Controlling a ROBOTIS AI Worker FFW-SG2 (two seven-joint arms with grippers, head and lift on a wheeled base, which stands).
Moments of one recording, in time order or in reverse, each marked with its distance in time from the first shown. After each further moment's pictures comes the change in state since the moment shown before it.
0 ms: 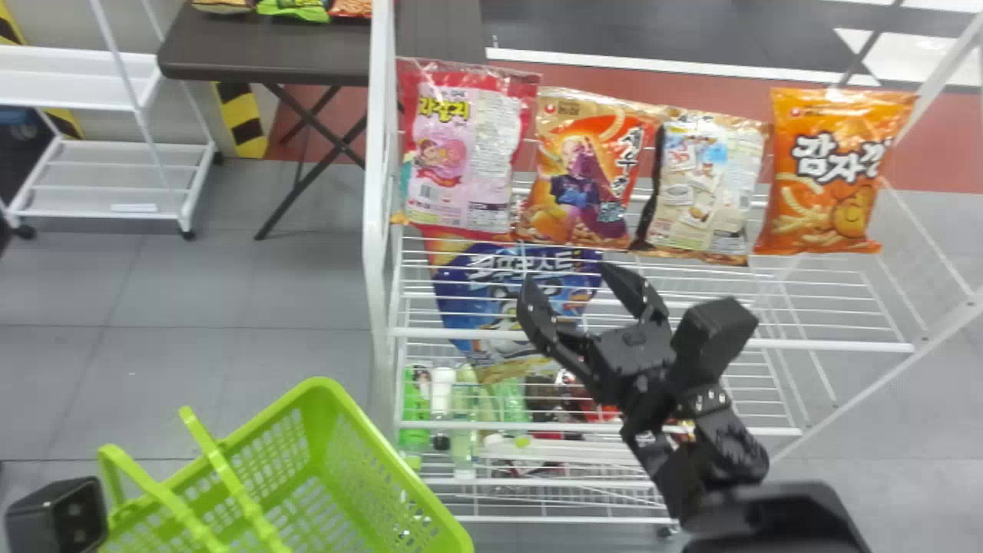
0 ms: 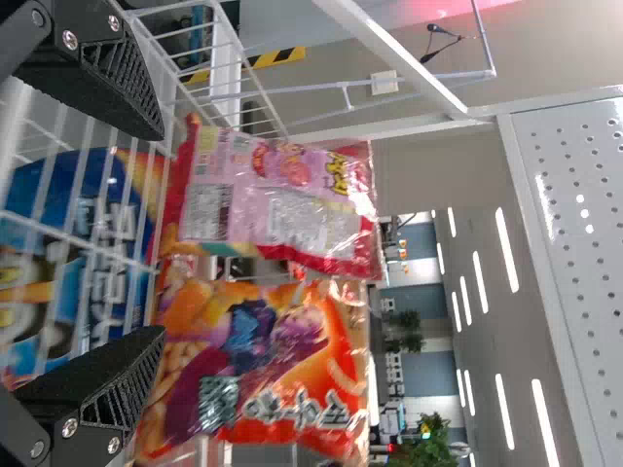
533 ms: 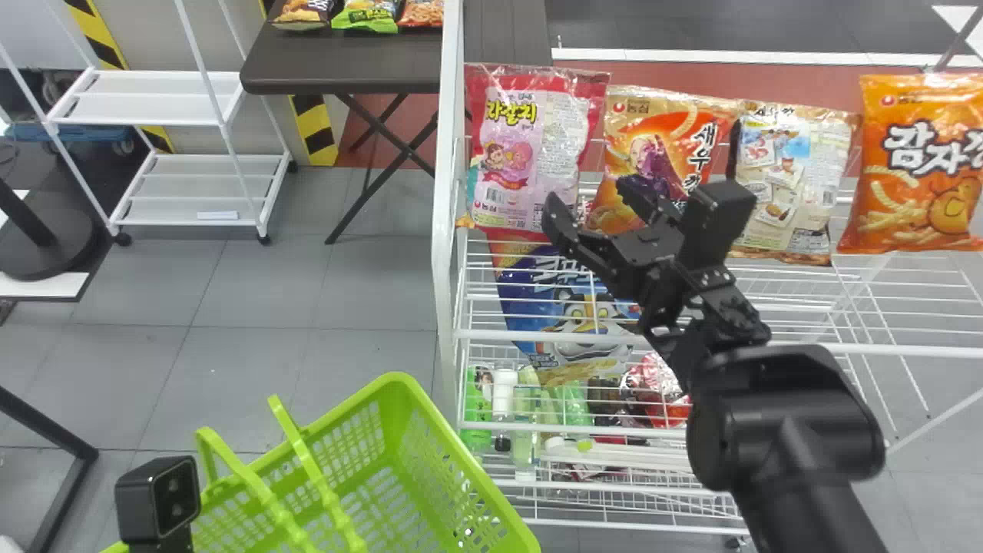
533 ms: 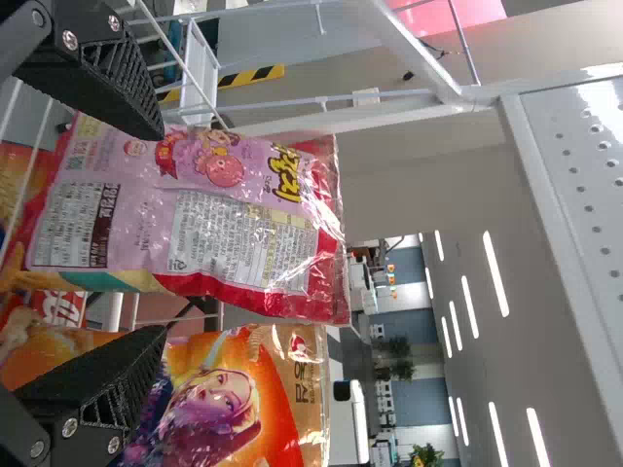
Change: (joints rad) left arm -0.021 0.041 -0.027 -0.002 0.006 0.006 0.000; right arm -0.397 0.000 0.065 0.381 -0.063 0.000 -0.025
